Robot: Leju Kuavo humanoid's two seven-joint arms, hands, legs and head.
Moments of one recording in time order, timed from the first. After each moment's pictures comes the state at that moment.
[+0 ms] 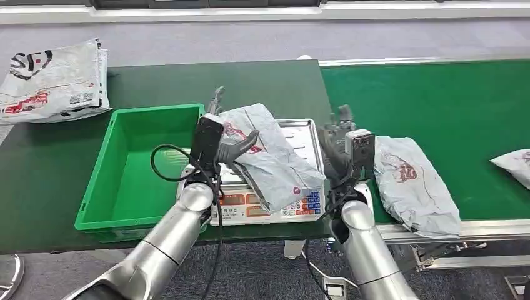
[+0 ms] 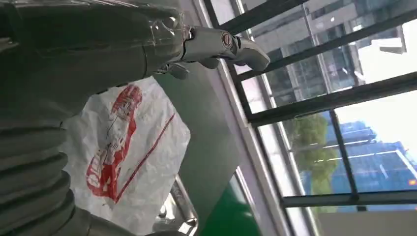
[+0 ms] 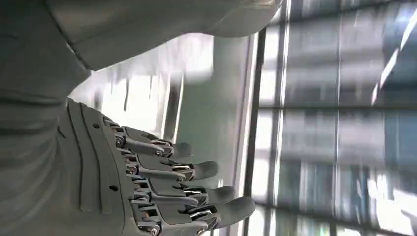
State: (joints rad) left arm -0.69 -0.29 -0.47 -0.78 -0.11 0.44 -0.30; right arm -0.34 0.13 0.22 -1.29 0.12 -0.50 -0.38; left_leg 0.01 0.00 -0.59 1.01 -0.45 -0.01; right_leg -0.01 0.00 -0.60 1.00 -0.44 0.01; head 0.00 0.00
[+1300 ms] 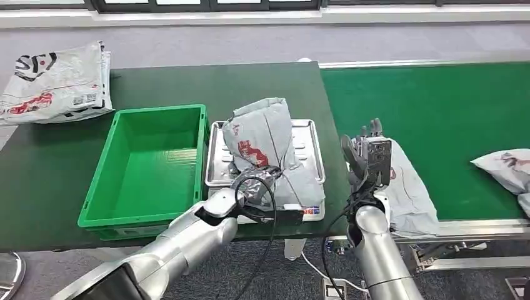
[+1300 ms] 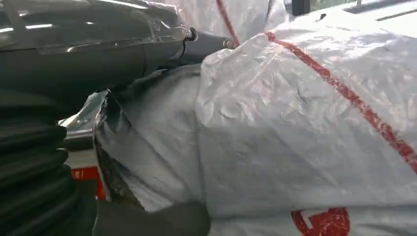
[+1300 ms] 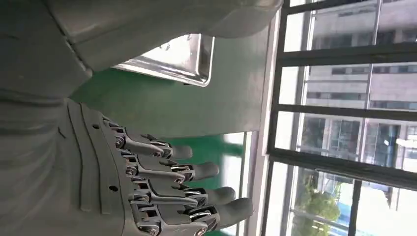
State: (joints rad) left arm -0.83 -0.30 -0.97 -0.35 -0.82 0.13 0.06; right arm -0.31 0.11 0.10 -1.23 0.18 -0.50 -0.37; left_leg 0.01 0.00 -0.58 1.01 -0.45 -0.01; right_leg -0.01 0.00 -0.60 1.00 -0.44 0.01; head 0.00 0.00
